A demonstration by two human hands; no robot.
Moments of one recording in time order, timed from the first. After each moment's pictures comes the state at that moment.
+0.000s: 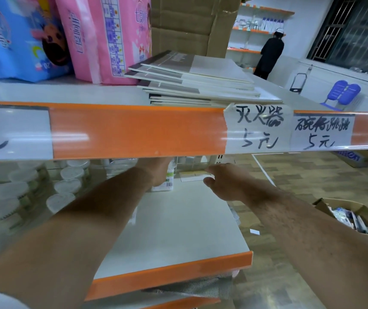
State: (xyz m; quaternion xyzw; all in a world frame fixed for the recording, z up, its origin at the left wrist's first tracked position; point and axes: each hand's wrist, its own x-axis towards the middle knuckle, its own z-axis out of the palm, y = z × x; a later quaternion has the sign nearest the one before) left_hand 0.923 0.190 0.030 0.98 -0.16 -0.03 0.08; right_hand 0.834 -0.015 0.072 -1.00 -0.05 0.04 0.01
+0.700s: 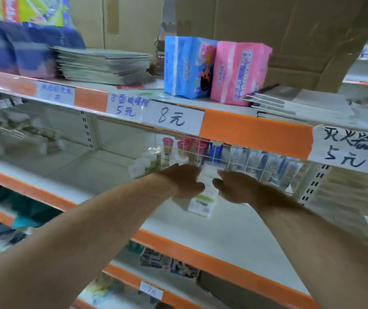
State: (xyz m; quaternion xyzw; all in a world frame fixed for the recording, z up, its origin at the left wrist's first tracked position) left_hand 0.783 0.305 0.084 1.00 -0.02 -0.05 0.08; right_hand 0.835 0.133 0.084 -0.96 -0.27 0.09 0.02
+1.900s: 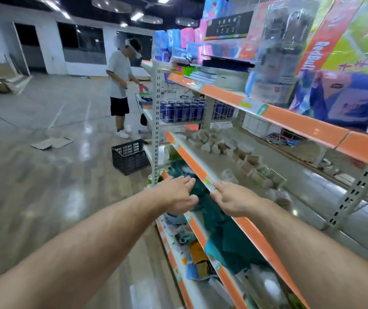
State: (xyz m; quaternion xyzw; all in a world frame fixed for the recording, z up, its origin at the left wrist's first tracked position) left_hand 0.446 0.947 0.075 0.94 0.34 -0.06 0.05; right_hand 0.627 0.861 0.077 -0.76 -0.64 0.08 0.01
